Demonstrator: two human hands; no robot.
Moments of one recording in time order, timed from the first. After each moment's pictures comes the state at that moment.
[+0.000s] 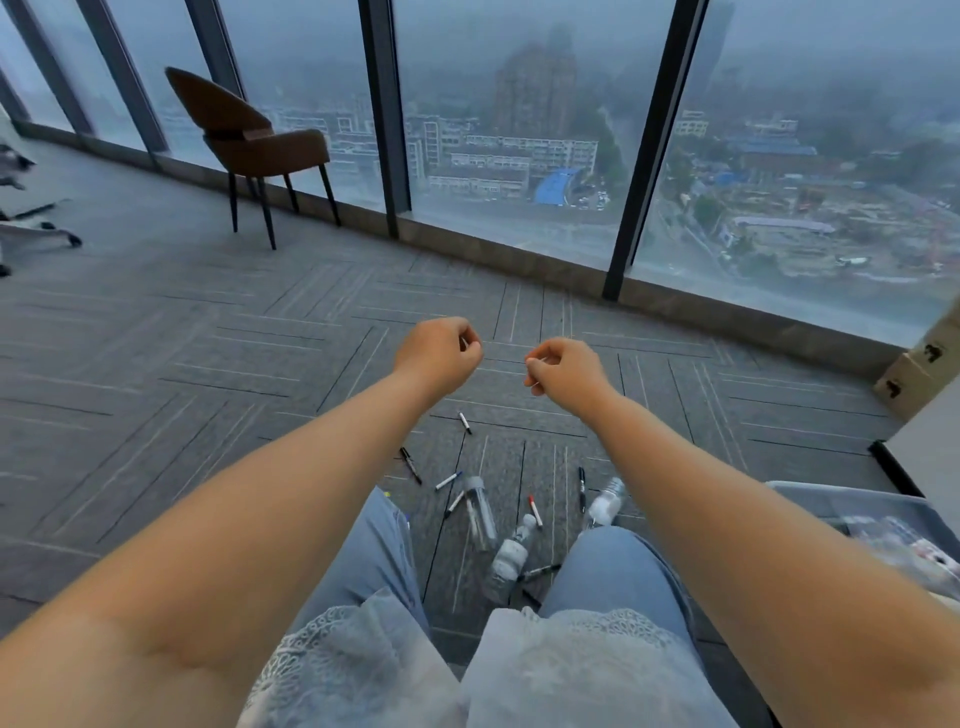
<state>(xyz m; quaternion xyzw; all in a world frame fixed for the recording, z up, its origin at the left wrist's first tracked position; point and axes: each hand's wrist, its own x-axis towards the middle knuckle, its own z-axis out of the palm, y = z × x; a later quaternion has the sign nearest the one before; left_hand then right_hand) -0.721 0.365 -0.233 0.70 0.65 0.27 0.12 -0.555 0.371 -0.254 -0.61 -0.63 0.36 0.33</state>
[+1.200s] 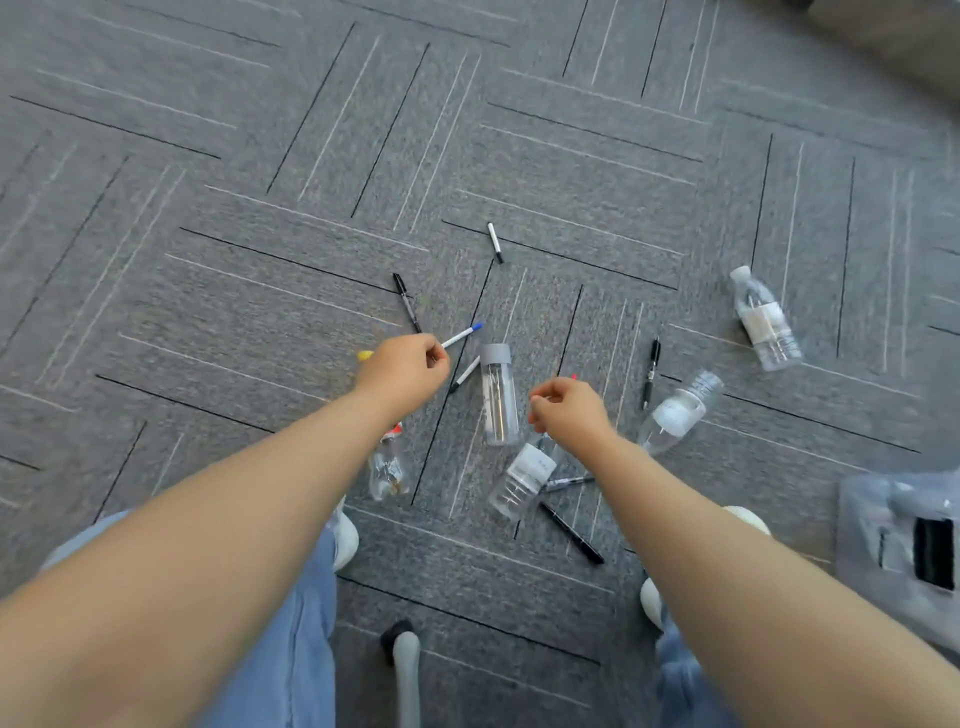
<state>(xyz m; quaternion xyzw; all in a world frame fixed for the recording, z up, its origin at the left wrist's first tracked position) -0.782 0.546 -0.573 0.53 0.77 0.05 0.34 -0.585 0.546 -0.596 -0.69 -0.50 0.52 0.06</state>
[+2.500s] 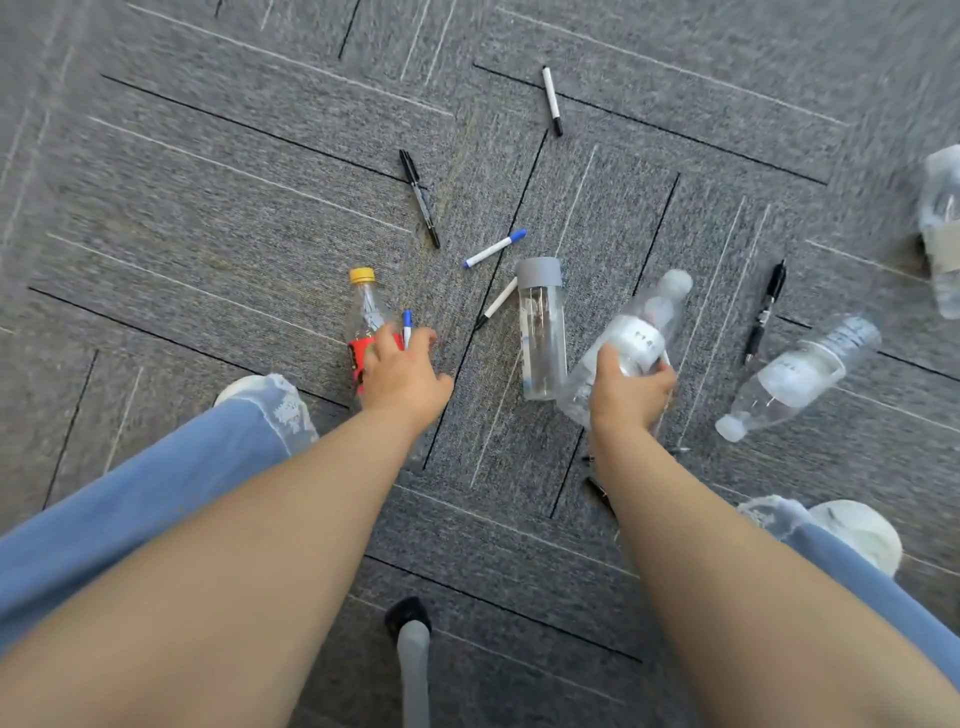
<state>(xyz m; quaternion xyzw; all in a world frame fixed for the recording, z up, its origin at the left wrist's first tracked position) -0.791 0.523 -0.743 0.42 0.82 -0.10 0.38 -0.598 0.556 -0.775 -0.85 -0.14 0.45 0.25</state>
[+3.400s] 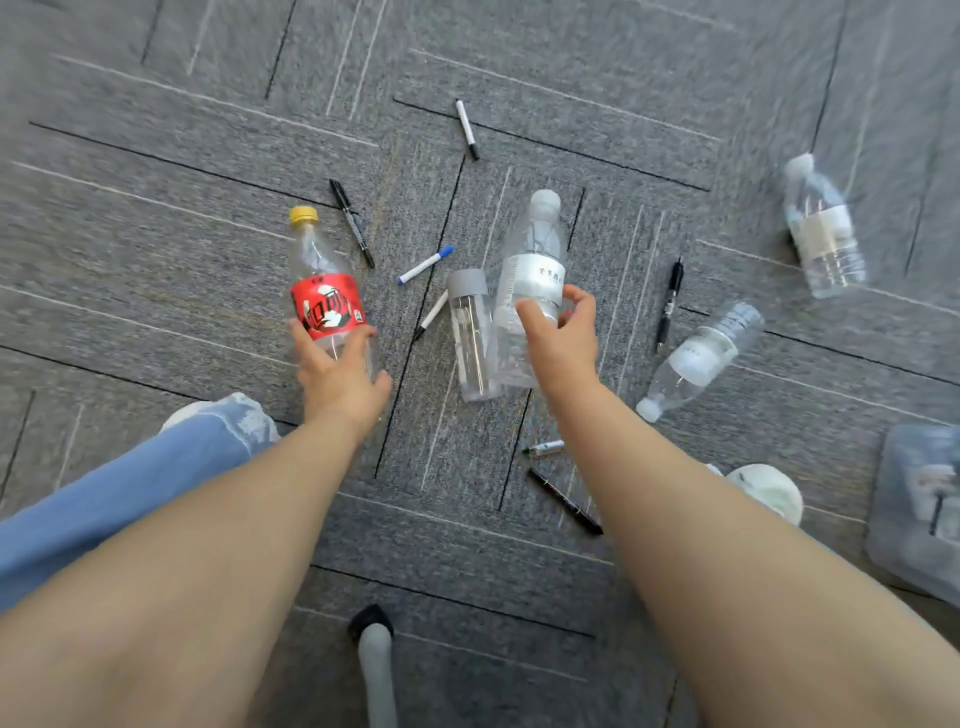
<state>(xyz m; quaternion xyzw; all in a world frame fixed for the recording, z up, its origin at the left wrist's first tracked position) -0.773 0.519 -0.723 0.40 0.86 0.01 0.33 -0.583 0.586 -0.700 -0.74 -0.30 0.55 0.25</state>
